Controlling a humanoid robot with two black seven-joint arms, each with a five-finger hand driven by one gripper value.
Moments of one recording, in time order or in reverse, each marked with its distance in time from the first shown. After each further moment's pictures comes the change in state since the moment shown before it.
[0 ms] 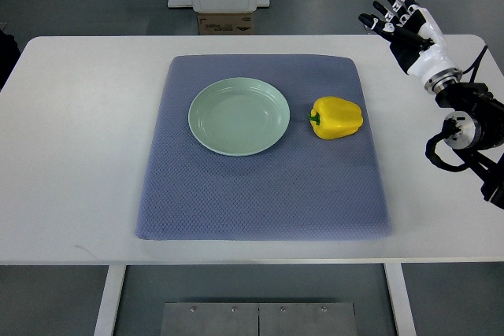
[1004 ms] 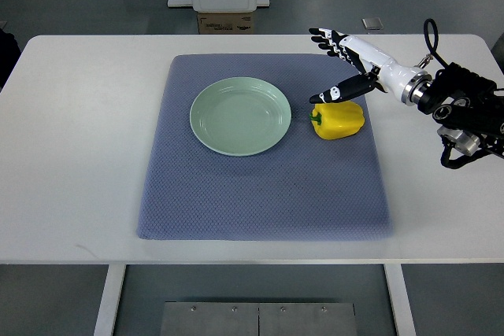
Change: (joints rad) left arm 0.000 0.000 0.000 0.000 0.000 0.000 0.000; right arm 0.383 -0.089 -0.825 0.201 -0.243 -0.261 0.009
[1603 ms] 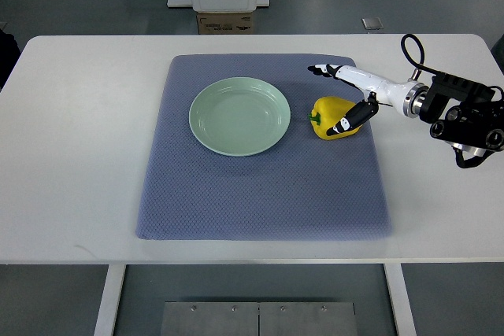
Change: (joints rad) left arm 0.000 0.000 0.000 0.000 0.000 0.000 0.000; right arm 0.088 0.094 -0.309 -0.091 -0.088 -0.019 -0.002
